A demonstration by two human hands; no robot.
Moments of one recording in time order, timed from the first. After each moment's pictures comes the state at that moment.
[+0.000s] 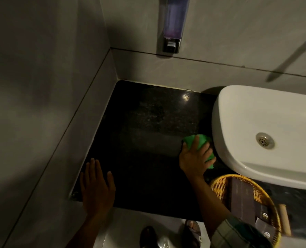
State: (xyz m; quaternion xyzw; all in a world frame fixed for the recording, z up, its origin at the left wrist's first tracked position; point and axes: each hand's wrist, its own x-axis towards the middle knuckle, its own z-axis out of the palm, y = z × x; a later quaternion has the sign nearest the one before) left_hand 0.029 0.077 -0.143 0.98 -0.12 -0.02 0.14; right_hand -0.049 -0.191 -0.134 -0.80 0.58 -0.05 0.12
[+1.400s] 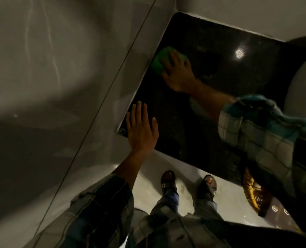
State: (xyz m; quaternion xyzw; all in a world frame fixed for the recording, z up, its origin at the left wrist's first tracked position) left_hand 0.032 0.080 -0.137 0.98 -0.12 -0.06 0.15; right_hand 0.155 -0.124 -0.123 -0.99 0.04 0.09 0.14
